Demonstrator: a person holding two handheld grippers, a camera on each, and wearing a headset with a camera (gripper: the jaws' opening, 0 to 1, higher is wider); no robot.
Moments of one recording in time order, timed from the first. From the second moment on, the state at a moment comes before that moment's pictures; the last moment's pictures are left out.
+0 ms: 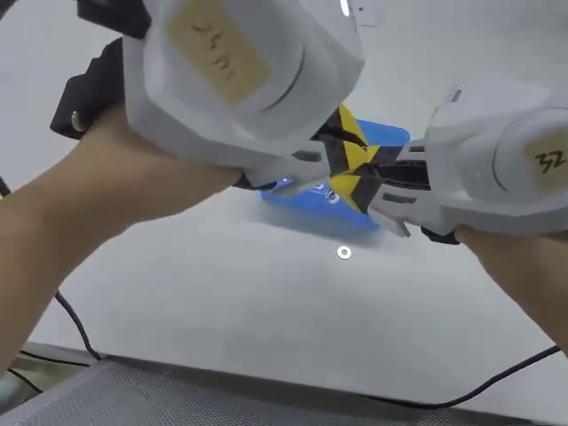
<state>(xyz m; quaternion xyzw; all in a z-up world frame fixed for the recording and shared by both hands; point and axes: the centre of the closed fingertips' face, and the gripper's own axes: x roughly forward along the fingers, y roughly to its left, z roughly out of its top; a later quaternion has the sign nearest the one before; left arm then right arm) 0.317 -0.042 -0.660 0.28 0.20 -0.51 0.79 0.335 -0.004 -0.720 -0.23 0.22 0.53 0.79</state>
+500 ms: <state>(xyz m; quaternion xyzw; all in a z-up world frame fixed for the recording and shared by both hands) 0.342 -0.043 -0.681 0.28 0.21 -0.50 0.79 0.360 -0.006 -0.741 -0.24 0.23 0.52 0.79</state>
